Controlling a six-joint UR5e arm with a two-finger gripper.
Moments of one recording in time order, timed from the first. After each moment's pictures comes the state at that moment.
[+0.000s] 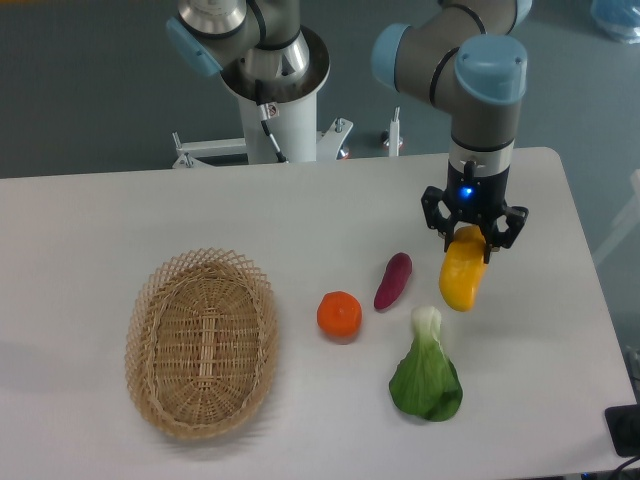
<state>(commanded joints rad) 2.75 -1.79 -1.79 -0.86 1.45 1.21</state>
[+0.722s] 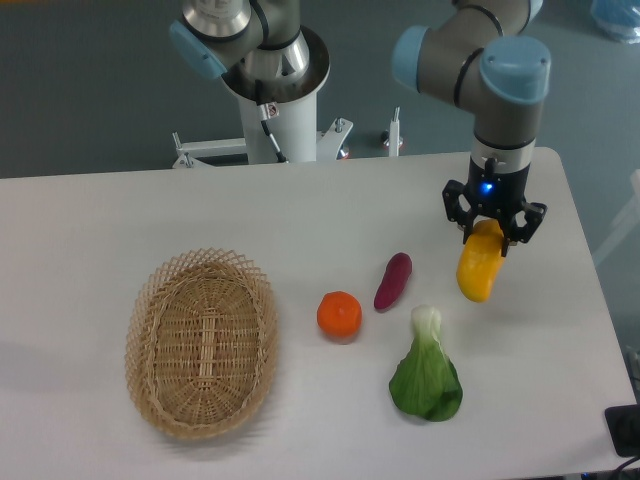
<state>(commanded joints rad) 2.85 -1.88 -1.80 -0.84 1.46 1.47</state>
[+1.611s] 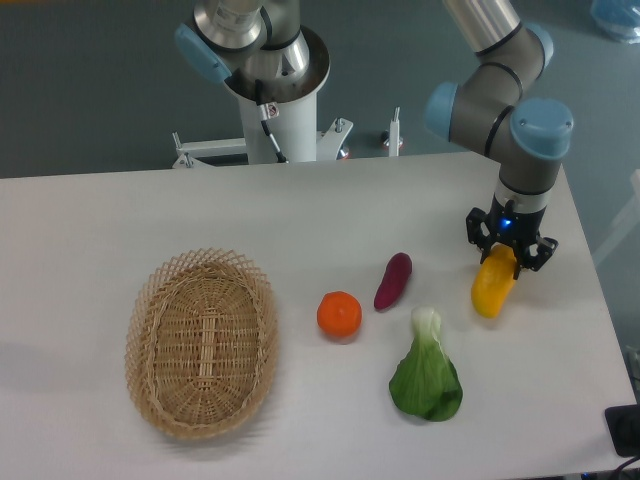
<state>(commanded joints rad) 2.88 -2.03 -1.80 -0.71 1.46 1.50</state>
